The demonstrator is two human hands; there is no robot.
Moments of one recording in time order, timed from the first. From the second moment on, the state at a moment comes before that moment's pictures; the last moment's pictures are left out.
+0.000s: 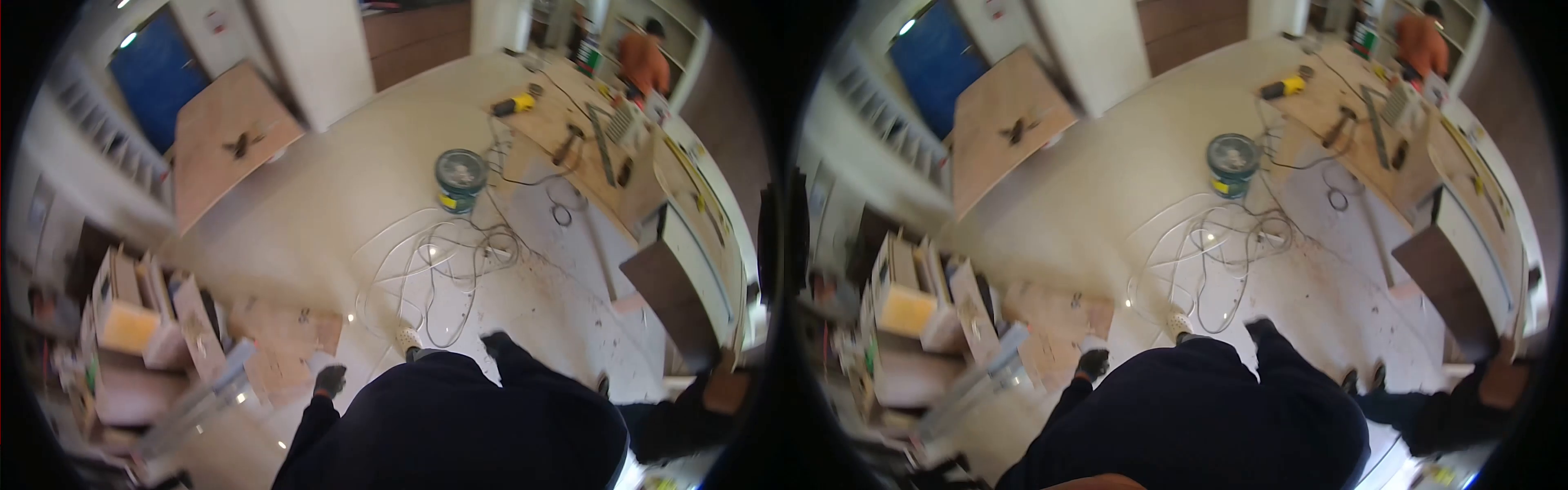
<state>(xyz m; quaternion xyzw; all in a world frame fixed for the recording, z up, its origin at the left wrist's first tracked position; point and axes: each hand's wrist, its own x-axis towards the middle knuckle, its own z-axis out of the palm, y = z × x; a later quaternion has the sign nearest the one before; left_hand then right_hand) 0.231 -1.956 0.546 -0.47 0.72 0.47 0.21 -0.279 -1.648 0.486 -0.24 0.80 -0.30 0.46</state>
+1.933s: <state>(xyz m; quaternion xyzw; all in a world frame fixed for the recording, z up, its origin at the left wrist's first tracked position) -0.074 -1.474 0.654 0.06 0.71 0.33 0.62 0.482 -1.510 0.516 0.66 0.10 -0.72 -0.19</state>
